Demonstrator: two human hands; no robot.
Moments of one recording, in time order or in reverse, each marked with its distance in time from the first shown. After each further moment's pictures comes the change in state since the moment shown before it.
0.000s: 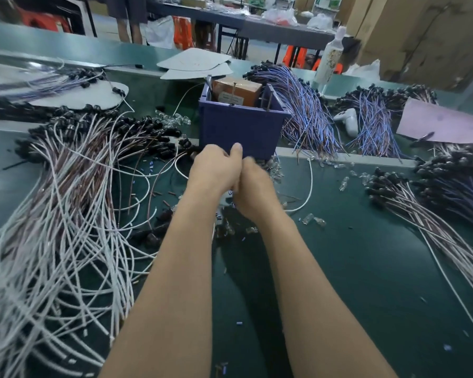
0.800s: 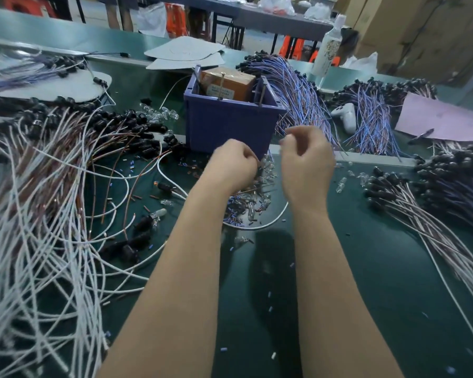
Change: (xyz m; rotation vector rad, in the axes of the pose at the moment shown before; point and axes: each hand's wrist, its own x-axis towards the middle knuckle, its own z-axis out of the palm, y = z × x) left_hand 0.022 0.015 0.034 0.094 -0.205 0.137; right_hand 0.010 0.033 -0.052 0.448 0.607 0.132
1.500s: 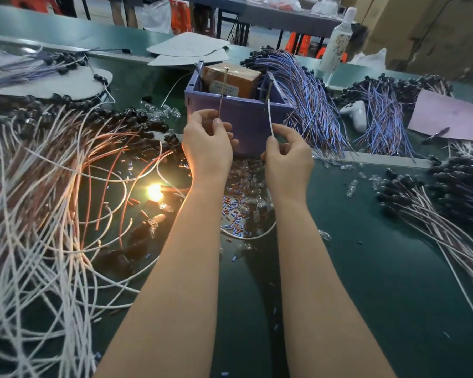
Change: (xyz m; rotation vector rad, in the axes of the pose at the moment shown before) left_hand 0.034 -0.019 0.003 -0.757 0.619 -0.002; right_hand 0.009 0.019 0.045 0.154 -0.090 0.136
